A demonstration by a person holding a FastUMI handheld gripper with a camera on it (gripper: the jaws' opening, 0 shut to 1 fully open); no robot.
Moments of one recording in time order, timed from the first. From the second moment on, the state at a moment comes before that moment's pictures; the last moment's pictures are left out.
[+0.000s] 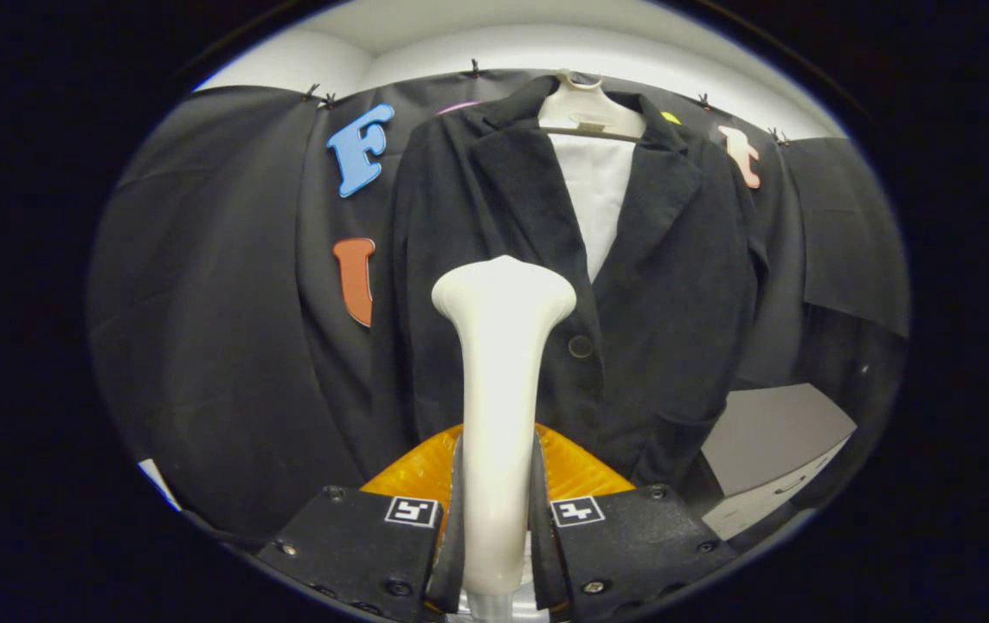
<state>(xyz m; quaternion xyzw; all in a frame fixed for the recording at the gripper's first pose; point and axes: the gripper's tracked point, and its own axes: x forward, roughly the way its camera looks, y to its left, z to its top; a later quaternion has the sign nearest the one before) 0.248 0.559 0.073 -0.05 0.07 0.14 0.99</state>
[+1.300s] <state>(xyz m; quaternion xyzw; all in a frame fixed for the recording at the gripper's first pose) 0.240 0.538 -0.100 -0.09 0.19 0.14 0.97</state>
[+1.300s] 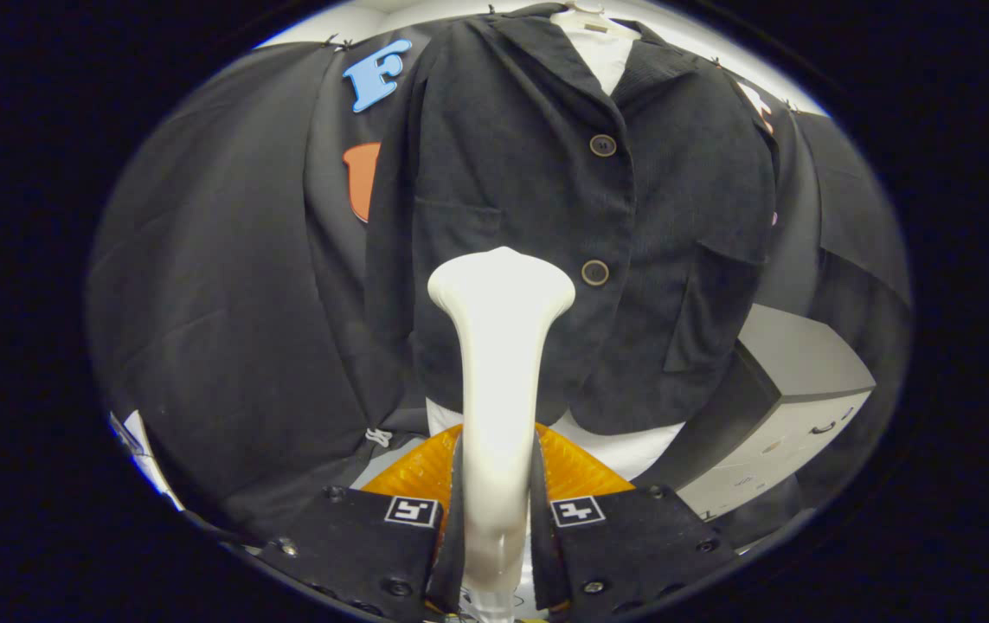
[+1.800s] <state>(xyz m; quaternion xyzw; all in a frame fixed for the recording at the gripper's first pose) 0.240 0.532 -0.170 -0.10 0.23 0.14 0.96</state>
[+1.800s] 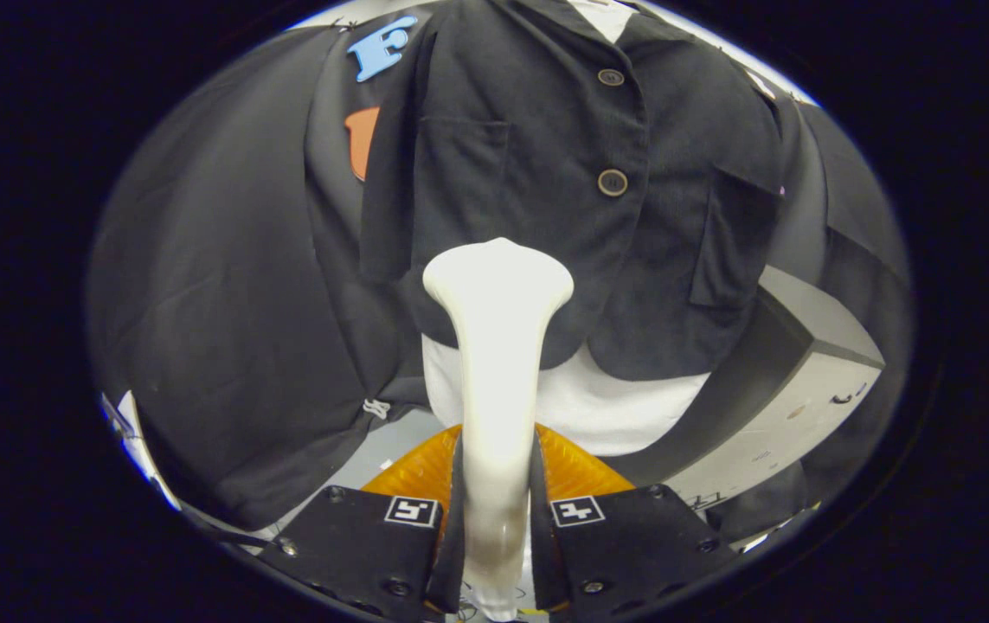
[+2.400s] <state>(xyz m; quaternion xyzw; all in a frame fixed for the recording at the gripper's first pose) 0.220 0.503 -0.161 -0.08 0.24 0.16 0.95</state>
